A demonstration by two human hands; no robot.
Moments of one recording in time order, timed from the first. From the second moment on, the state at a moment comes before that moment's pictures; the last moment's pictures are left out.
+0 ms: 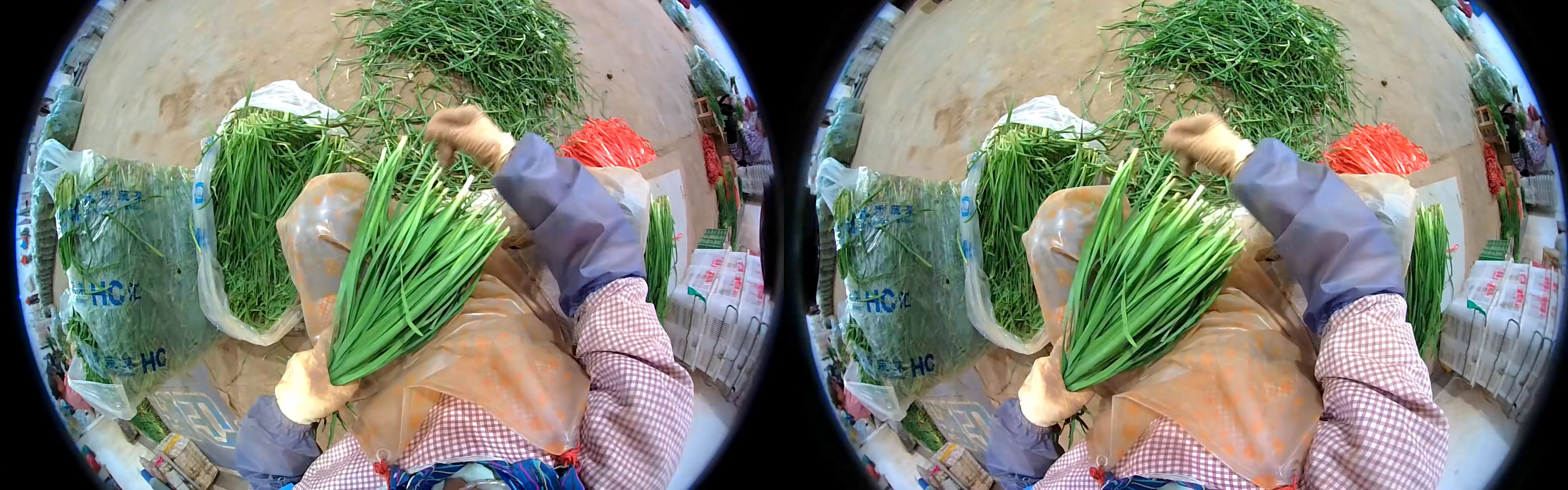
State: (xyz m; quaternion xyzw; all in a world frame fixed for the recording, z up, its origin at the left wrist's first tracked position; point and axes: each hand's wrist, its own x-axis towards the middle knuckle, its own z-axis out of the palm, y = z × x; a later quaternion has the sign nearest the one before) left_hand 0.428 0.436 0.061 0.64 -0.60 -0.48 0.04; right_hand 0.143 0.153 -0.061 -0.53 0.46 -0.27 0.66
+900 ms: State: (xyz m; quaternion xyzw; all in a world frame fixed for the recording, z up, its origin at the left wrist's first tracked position) left_hand 0.429 0.423 0.073 0.60 -0.68 -0.41 -0.05; right_hand 0.105 0.145 -0.093 -0.57 0.60 -0.24 0.51
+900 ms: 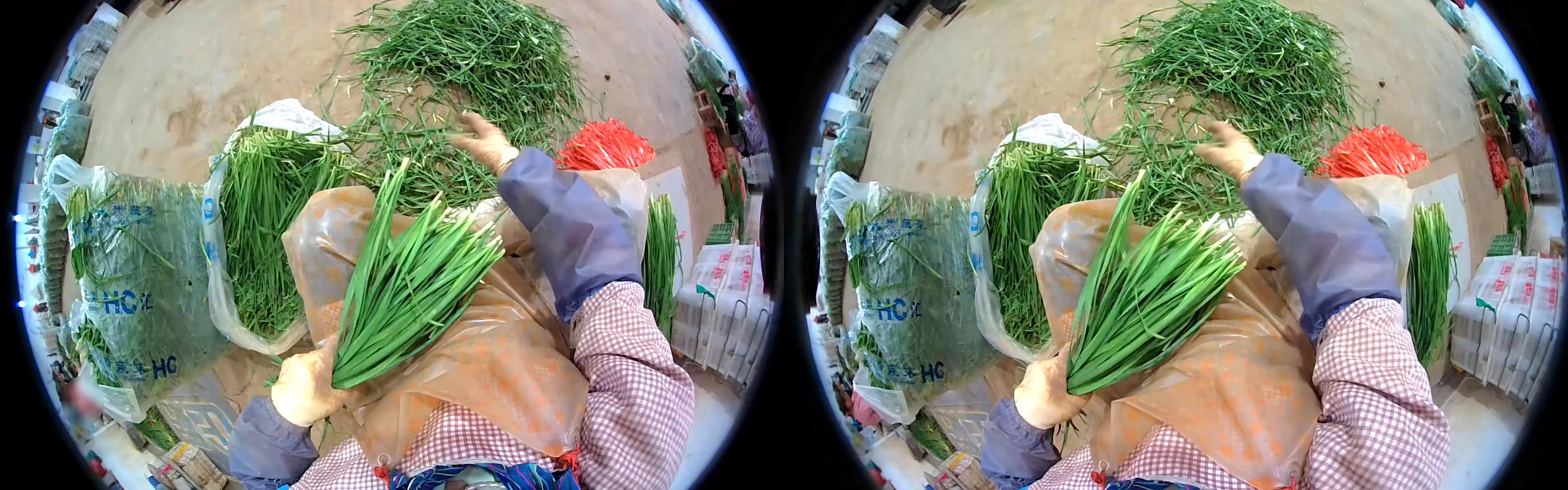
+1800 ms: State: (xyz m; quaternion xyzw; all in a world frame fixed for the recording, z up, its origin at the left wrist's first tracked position) left_hand 0.356 0.230 0.246 0.49 -0.87 0.05 -0.01; right_hand 0.097 0.199 -0.195 -0.13 0.56 -0.36 0.73
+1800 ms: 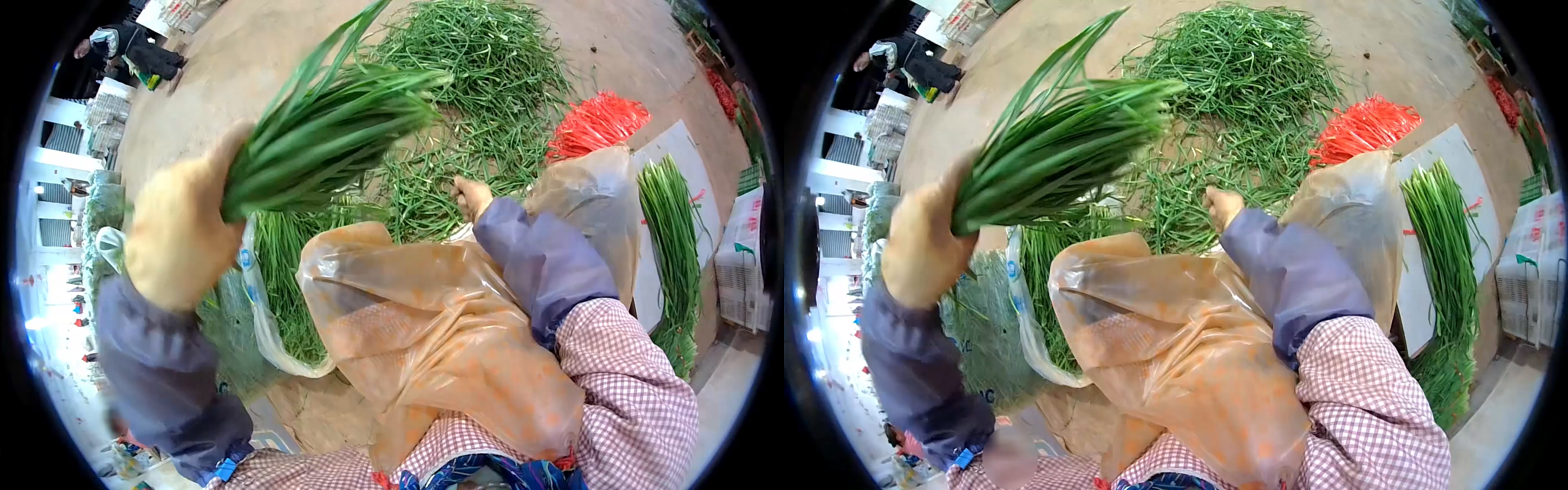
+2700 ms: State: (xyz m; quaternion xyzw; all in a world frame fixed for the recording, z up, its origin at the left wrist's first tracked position) left_hand 0.448 0.420 0.150 0.56 -0.62 -0.54 0.12; right_hand 0.173 0.246 -0.080 -0.01 0.10 -0.33 0.94
